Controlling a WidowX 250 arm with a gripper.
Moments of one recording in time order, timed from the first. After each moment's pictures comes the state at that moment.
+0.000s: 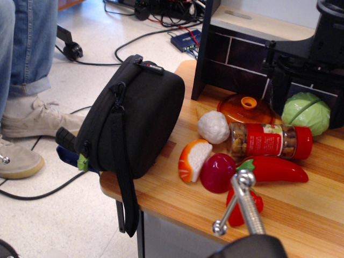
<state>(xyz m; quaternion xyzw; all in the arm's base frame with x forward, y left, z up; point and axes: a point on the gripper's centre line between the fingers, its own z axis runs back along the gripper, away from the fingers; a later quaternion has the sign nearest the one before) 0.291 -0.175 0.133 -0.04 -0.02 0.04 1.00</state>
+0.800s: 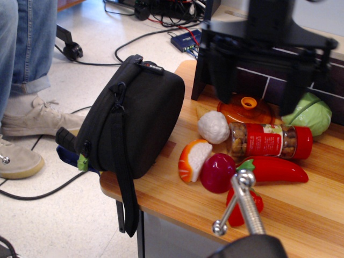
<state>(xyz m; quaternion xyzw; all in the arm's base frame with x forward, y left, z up) 0.246 -0.119 0.160 -0.08 -0.02 0.03 1.00</state>
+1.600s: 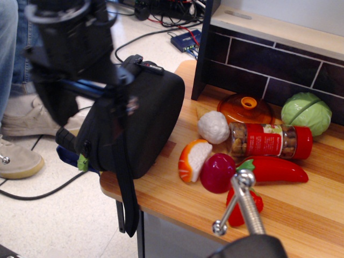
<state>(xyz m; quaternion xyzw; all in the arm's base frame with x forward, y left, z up) 0.177 0.002 0.124 -0.03 -0.03 -0.02 1.00</state>
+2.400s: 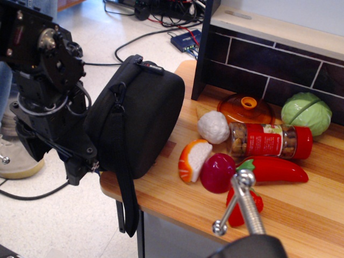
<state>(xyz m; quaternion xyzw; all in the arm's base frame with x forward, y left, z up) 0.178 0.043 0.048 0.06 -0.05 -0.03 1.00</state>
